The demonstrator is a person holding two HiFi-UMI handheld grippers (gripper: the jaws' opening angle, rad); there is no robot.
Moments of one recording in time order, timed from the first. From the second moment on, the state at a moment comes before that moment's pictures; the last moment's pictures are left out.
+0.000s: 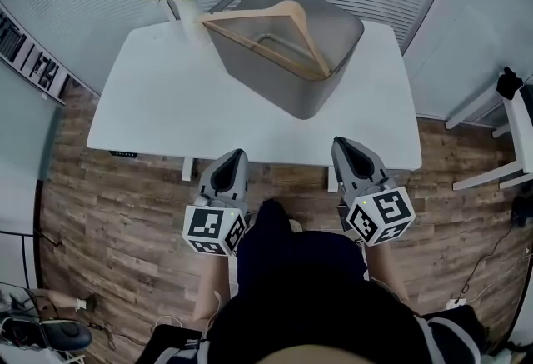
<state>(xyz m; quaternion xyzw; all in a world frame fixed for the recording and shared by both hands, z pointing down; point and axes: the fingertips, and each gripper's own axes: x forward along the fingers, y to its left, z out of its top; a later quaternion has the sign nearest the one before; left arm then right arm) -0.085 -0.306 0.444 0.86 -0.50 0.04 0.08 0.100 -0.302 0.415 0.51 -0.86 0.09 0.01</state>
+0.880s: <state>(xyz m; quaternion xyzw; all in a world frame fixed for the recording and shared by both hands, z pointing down) -0.085 -0.303 0.445 0.86 -0.50 0.05 0.06 0.087 -0.300 0.430 0.49 -0.86 0.12 0.03</state>
